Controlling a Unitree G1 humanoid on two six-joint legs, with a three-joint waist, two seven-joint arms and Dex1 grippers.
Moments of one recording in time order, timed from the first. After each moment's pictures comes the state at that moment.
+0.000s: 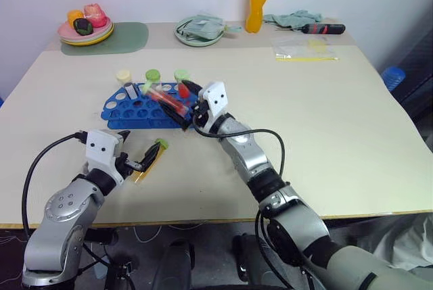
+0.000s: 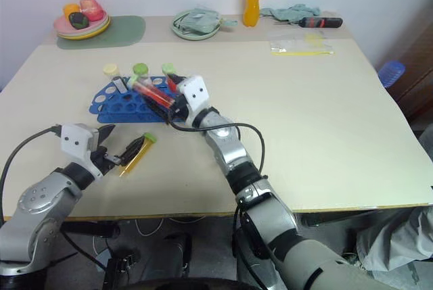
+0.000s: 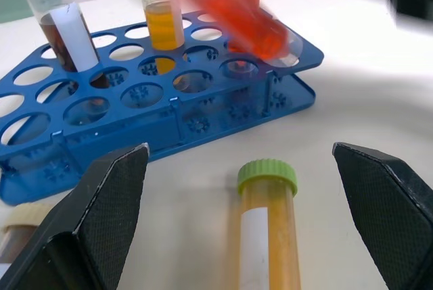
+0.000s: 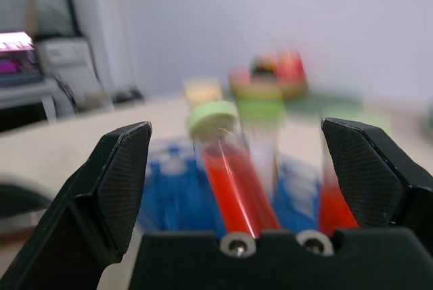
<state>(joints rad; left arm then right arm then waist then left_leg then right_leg) 0.10 0.48 0.26 -0.55 -0.41 0.52 -0.39 -0.78 0.13 0.20 0.63 0.15 -0.12 0.46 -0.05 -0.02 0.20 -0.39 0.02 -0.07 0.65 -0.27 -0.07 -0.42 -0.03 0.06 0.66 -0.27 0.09</state>
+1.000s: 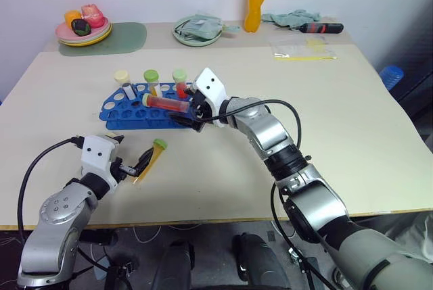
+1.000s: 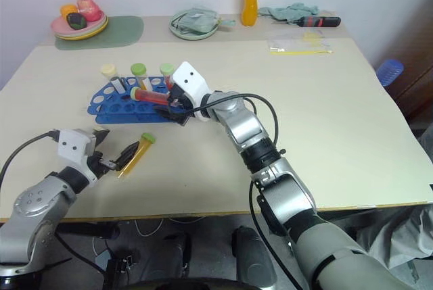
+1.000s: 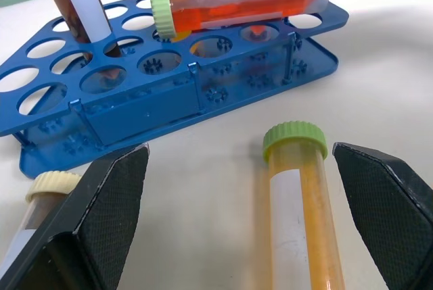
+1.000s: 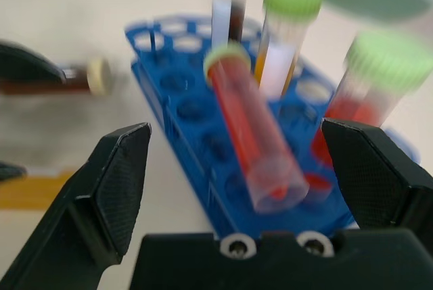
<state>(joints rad) 0.14 0.50 0.27 -0.48 -0.37 0.44 -0.44 -0.98 -0.03 0.28 0.52 0.05 0.44 0.67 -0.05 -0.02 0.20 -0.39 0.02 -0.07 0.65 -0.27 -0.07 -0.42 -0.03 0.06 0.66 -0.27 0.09</state>
